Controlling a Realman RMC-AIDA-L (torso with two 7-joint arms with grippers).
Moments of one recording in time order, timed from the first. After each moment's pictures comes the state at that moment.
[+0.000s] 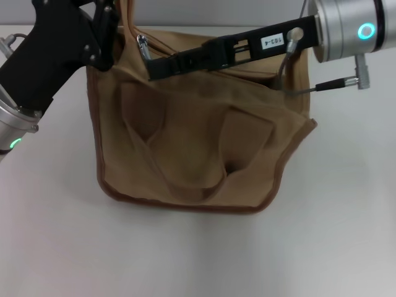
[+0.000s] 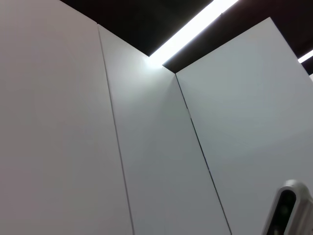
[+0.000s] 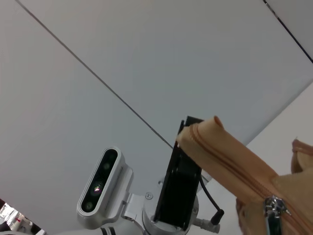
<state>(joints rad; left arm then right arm) -0.56 -2.08 0.58 0.17 1.32 1.89 -0.46 0.88 2.06 -1.04 -0.76 -1.74 -1.63 2.26</state>
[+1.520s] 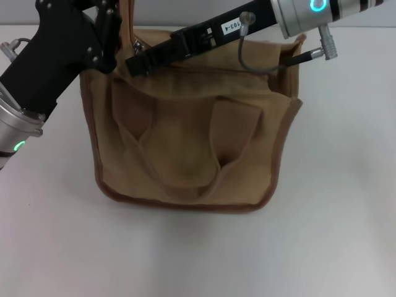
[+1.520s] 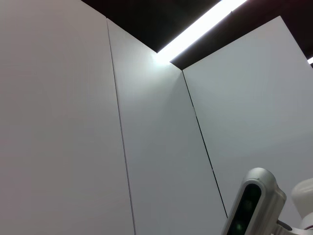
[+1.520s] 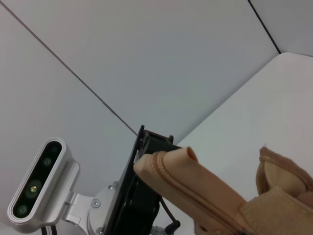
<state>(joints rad) -0.56 -2.08 0.58 0.14 1.31 1.88 -0.47 1.04 2.05 -1.09 -0.73 -1.88 -1.51 2.34</state>
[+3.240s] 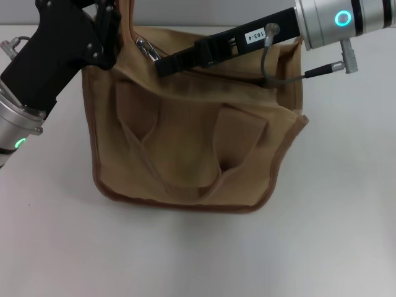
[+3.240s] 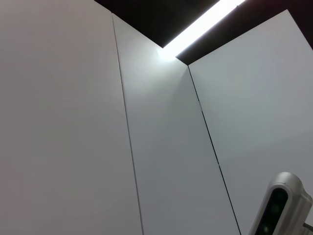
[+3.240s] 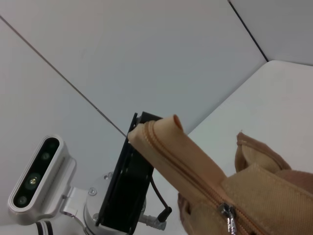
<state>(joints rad) -0.57 -2.08 0.58 0.14 1.31 1.86 -0.47 0.94 2.06 -1.08 -0.80 -1.87 -1.53 2.33</state>
